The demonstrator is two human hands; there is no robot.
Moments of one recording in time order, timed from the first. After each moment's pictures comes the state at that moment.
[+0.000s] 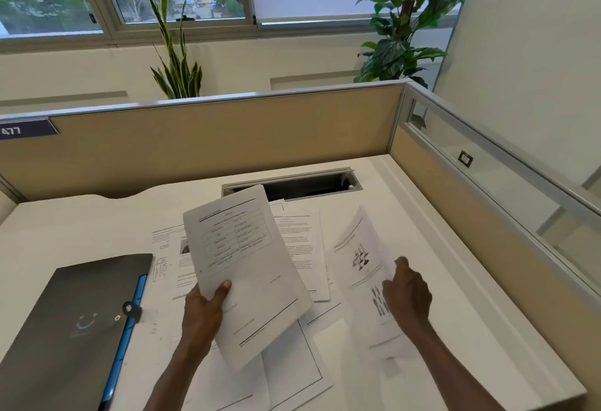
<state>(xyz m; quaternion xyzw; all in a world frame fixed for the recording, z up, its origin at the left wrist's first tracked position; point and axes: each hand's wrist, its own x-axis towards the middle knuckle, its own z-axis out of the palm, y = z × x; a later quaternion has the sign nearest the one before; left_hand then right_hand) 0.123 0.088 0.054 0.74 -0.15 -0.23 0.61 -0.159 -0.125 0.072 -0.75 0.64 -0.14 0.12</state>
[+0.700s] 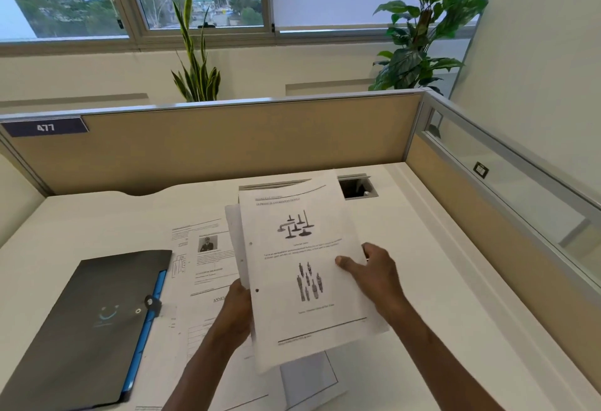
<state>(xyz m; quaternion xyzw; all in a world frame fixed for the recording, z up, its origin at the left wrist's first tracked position) 0.107 0.076 0.079 0.62 -0.22 -0.44 0.61 -0.086 -0.081 0.148 -0.70 0.49 -0.24 0.46</state>
